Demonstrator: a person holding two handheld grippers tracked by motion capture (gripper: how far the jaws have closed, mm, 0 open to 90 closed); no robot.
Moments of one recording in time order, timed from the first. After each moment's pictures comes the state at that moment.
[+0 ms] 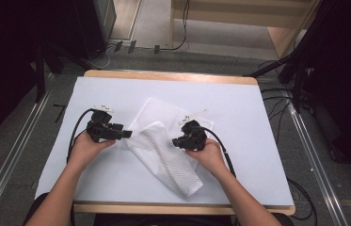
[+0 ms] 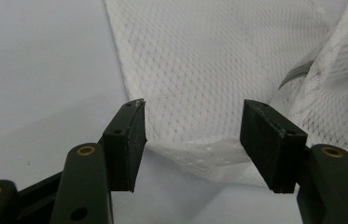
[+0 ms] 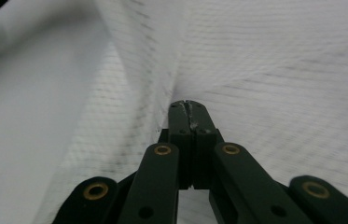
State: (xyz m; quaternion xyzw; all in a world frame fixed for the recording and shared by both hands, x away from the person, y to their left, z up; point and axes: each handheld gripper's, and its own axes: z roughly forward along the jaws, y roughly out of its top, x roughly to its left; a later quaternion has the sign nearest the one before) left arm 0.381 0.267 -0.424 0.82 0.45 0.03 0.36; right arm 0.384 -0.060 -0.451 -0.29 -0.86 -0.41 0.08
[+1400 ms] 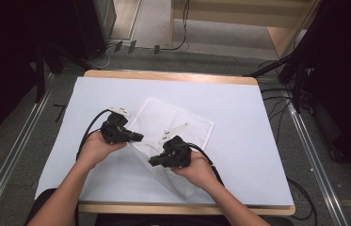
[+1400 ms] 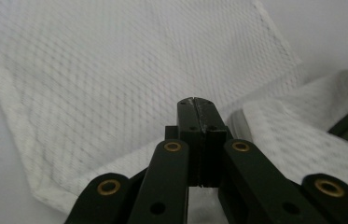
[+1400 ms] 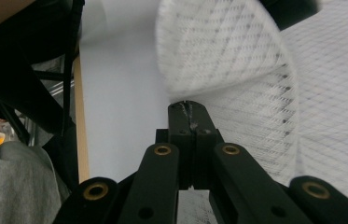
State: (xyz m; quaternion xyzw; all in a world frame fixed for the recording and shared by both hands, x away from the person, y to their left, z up) left arm 0.374 0.224 -0.414 0.87 0.35 -0.04 0.35; right arm 0.325 -0.015 -0.428 -0.20 -0.88 -0.42 0.09
